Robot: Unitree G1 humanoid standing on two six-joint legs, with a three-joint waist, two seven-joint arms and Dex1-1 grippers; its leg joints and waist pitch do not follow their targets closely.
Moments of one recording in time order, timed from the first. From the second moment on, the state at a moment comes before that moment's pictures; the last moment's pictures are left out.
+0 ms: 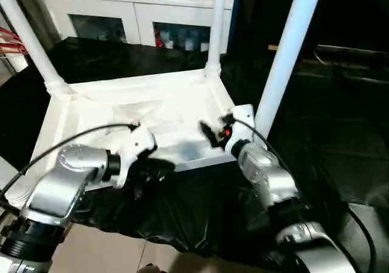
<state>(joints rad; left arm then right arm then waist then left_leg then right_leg) -0.32 0.57 -0.18 -0.06 -0.11 0.57 -1.14 -0.60 0.04 -0.02 0.69 0.16 0.12 0.17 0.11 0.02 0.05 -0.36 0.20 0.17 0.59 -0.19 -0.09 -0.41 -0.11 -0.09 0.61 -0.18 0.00</state>
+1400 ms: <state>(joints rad) -0.25 0.28 -0.06 0.11 -0.04 0.13 -0.54 -0.48 -0.18 -0.03 0.63 0.20 -0.11 0.33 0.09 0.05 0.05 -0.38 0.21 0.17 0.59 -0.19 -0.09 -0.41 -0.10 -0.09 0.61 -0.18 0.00</state>
